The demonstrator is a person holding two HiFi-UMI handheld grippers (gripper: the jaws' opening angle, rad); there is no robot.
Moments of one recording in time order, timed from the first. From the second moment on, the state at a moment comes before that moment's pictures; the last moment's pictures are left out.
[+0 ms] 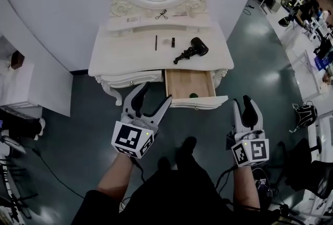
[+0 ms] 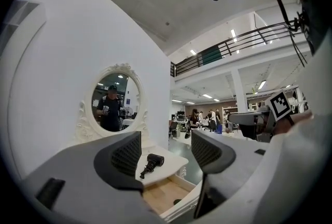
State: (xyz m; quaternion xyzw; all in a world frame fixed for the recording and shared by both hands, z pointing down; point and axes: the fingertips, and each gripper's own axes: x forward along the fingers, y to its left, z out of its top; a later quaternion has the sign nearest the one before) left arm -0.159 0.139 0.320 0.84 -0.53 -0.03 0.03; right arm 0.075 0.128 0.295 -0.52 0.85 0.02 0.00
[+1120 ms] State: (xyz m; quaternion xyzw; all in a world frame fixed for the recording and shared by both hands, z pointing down) left arm -0.095 -0.083 0.381 0.83 -0.55 0.10 0.06; right arm 0.127 -0.090 0.332 -0.48 0.88 -0.04 0.04
